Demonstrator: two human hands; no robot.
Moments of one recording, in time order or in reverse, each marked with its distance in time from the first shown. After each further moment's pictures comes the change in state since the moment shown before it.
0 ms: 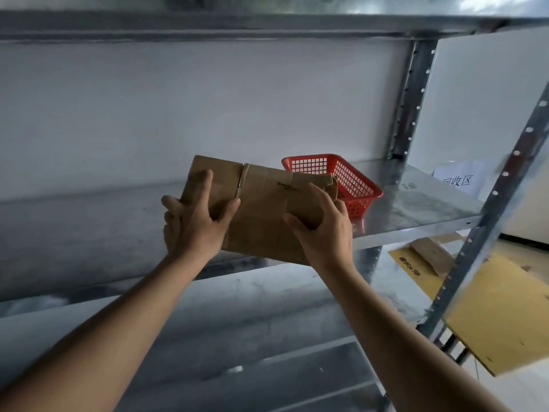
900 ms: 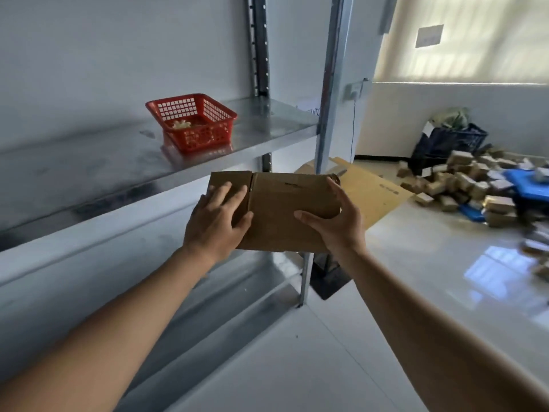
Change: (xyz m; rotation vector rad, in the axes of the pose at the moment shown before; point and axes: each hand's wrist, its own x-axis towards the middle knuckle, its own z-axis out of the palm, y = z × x) left_hand -0.223 0.109 0.063 -0.025 -0.423 0.724; right_hand -0.184 0.110 -0.237 -0.042 0.209 0.350
